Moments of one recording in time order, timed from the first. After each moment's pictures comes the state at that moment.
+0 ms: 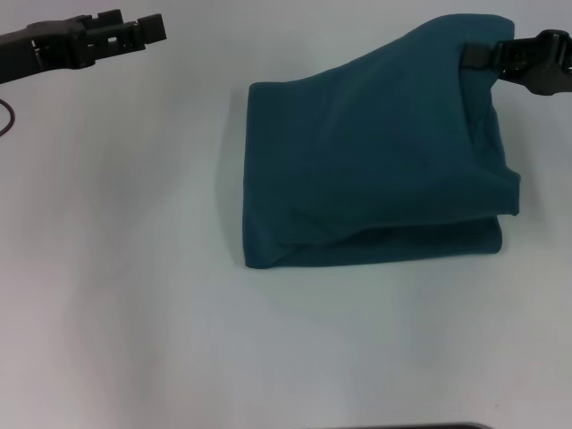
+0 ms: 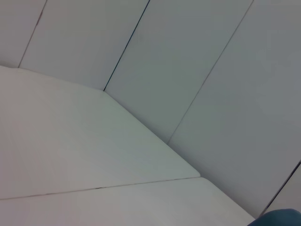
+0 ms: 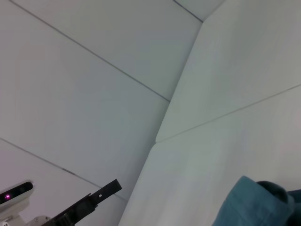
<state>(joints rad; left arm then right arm) -0.43 -2.08 -2.36 -0.99 -1.33 1.46 -1.96 0.54 1.93 2.56 0.59 -1.93 1.66 -0.96</state>
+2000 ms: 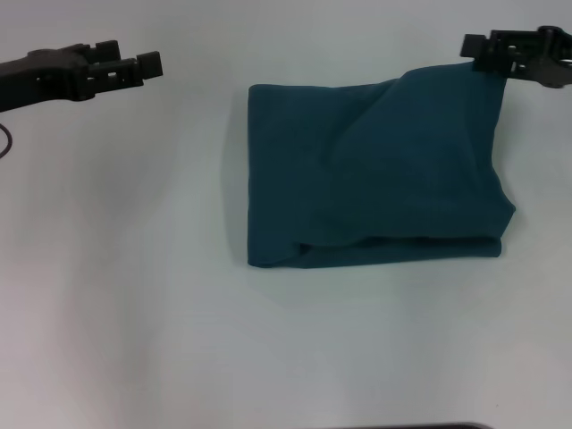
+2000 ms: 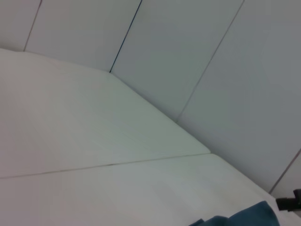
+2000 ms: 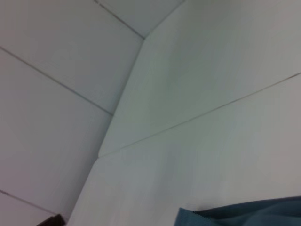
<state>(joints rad) -0.43 -2.07 -2.36 -0.94 -1.28 1.45 -1.89 0.56 1.93 2.53 0.61 -1.99 1.50 -0.92</state>
